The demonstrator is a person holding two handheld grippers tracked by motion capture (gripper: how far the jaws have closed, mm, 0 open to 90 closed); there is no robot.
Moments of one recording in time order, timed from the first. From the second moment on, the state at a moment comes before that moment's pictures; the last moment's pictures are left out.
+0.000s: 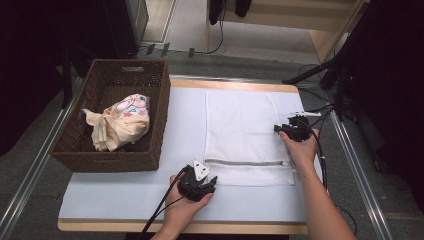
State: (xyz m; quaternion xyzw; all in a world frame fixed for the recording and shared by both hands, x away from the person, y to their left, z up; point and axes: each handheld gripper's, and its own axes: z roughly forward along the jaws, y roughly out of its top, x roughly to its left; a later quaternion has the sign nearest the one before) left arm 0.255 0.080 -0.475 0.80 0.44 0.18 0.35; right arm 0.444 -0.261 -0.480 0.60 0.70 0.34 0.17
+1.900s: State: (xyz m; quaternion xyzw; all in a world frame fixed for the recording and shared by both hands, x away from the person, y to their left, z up) left arm 0.239 0.182 -0.469 0.76 0.50 0.16 0.39; right arm 0.436 -0.164 -0.480 0.54 0.73 0.38 0.18
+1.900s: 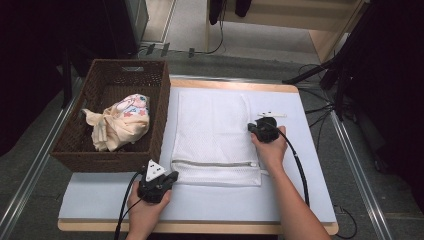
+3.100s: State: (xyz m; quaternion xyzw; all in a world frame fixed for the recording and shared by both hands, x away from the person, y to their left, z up) left arm 0.238 0.170 -0.466 0.77 0.44 0.18 0.42; right arm 0.276 -0.197 -0.466 0.51 0.74 0.41 0.18
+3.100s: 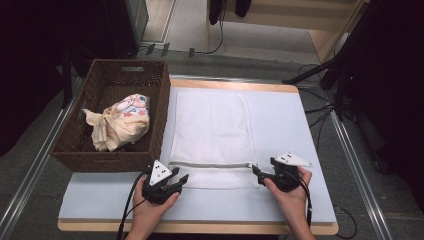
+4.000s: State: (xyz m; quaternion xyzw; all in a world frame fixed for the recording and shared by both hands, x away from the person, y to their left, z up) left arm 0.248 0.158 -0.470 0.79 0.41 0.18 0.43; right arm 0.247 -0.214 -0.479 0.53 0.72 0.42 0.18
